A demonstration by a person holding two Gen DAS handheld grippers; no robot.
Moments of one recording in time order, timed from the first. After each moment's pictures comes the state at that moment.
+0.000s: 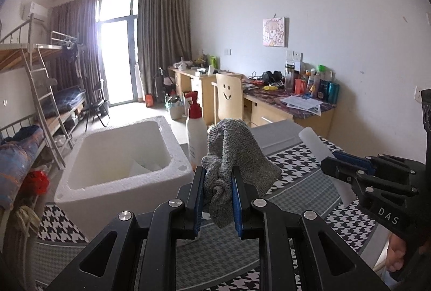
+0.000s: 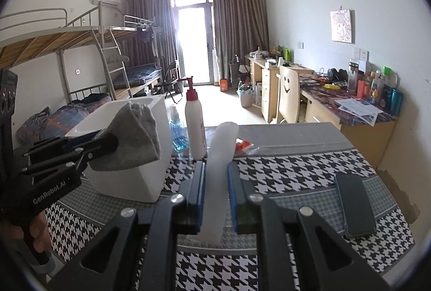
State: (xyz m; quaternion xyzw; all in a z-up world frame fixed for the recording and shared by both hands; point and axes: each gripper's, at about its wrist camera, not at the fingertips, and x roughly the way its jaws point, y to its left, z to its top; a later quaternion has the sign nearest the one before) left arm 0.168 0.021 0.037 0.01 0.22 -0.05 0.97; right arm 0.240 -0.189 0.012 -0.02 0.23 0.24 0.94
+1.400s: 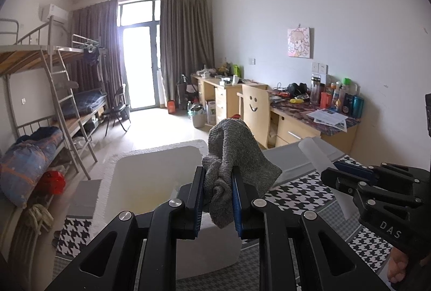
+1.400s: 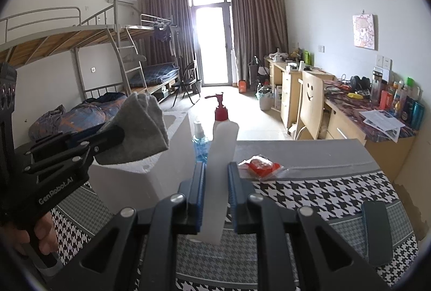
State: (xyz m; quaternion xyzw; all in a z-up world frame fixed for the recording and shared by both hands) left arm 0.196 0.057 0.060 0.01 0.20 0.02 0.98; right arm 0.279 -0.151 0.034 -0.02 0.23 0.29 0.93
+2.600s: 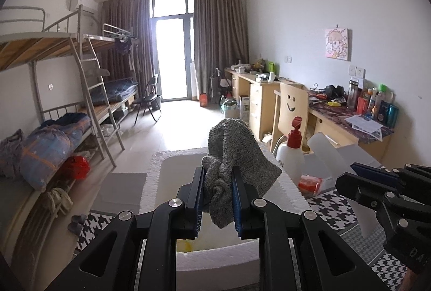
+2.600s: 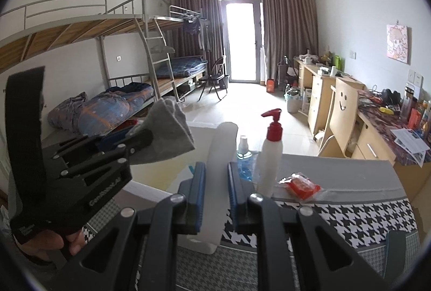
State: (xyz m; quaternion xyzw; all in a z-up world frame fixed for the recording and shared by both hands) left arm 0.223 0.100 0.053 -0.01 0.22 0.11 0.97; right arm 0.296 -0.094 0.052 -0.06 0.23 0.36 0.90
